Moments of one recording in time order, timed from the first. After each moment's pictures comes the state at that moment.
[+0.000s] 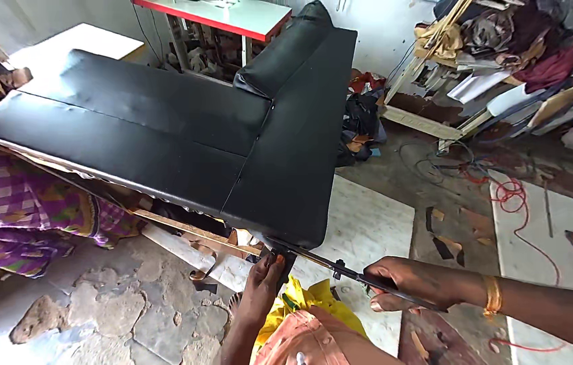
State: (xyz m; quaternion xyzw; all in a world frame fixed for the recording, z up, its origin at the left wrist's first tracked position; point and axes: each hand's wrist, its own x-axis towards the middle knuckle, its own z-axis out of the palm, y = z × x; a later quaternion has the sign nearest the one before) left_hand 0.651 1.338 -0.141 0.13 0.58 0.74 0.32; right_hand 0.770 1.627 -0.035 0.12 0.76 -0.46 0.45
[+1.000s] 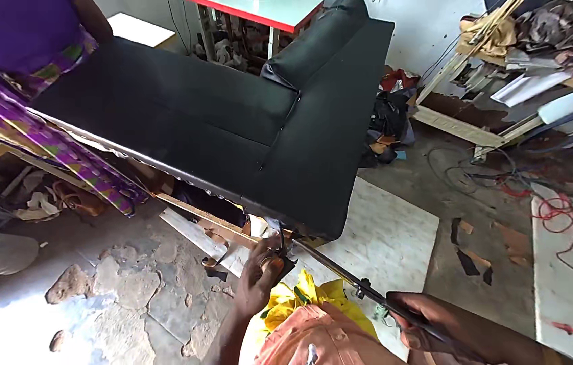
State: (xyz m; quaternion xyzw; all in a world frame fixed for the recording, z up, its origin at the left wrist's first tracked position) left_hand 0.644 1.295 -0.158 0.28 0.67 0.68 0.14; right_hand 0.834 1.616 -0.065 0.08 0.78 -0.49 0.37
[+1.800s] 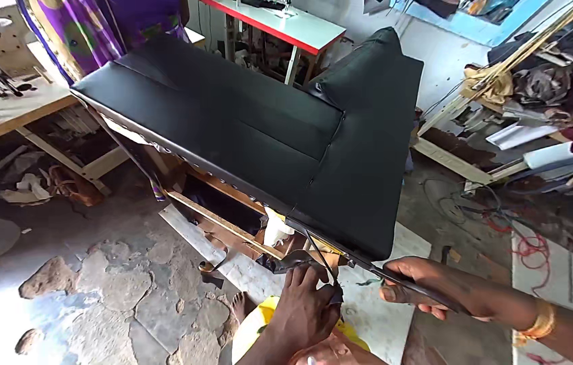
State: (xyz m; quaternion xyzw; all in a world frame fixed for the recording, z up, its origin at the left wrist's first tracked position) left_hand 0.651 1.286 -0.155 0.46 0.80 0.40 0.03; right_hand 0.697 1.546 0.001 0.21 0.78 -0.42 0.42
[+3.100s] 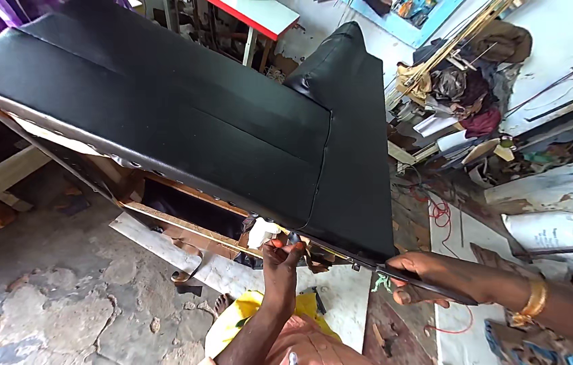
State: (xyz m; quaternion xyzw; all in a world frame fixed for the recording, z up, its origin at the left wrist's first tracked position) left_hand 0.559 1.289 -0.146 -0.09 0.38 0.87 0.31; right_hand 0.667 1.522 0.023 0.24 0.78 -0.36 0.46
